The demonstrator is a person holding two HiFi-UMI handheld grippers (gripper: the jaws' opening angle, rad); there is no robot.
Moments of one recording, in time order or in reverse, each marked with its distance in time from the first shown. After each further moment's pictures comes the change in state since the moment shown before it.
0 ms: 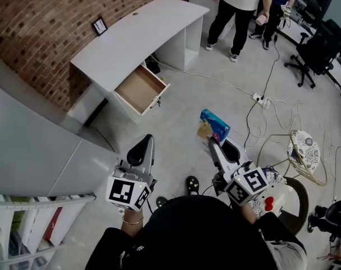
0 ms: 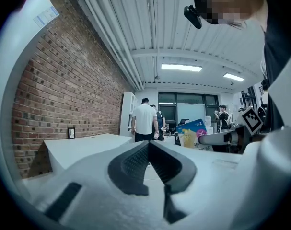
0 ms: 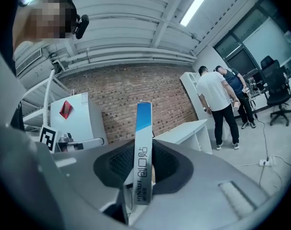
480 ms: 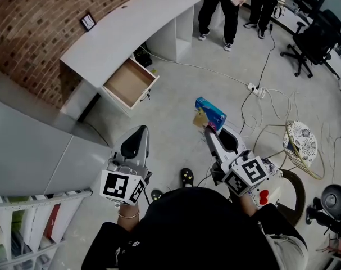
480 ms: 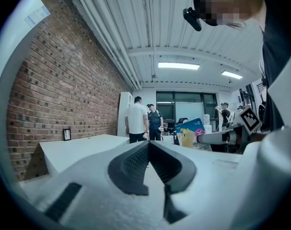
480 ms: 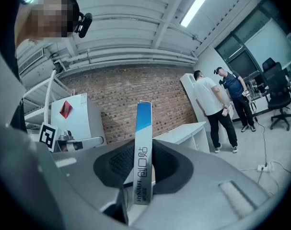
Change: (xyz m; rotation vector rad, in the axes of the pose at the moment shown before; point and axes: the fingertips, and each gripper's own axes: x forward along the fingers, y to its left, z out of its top) left arm 0.039 -0.035 0.001 0.030 0.007 -0.012; right arm -0.014 -0.047 0.016 -0.032 -0.004 0.012
